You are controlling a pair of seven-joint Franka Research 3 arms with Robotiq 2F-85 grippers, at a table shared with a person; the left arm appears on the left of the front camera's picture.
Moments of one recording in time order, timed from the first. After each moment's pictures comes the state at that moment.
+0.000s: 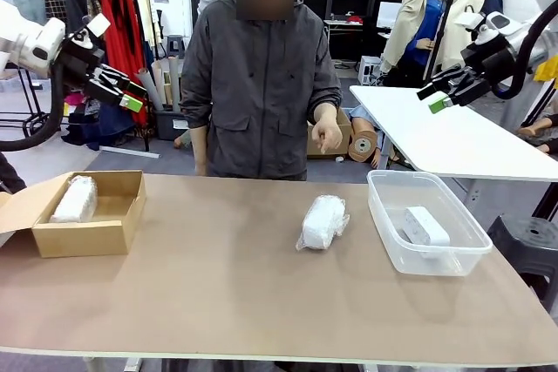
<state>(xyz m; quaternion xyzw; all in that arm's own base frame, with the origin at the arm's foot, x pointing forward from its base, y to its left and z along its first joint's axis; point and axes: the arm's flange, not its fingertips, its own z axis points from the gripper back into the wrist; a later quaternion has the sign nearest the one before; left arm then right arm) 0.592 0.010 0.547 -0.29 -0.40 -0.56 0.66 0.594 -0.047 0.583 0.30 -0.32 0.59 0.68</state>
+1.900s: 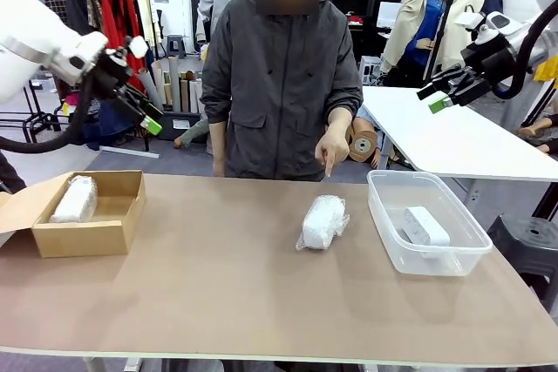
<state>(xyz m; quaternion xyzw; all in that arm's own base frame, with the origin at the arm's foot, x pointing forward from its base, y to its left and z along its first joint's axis) 0.578 -0.058 0.529 -0.25 -0.29 -0.58 0.72 0.594 -0.047 0.583 0.30 -0.32 0.59 0.68</state>
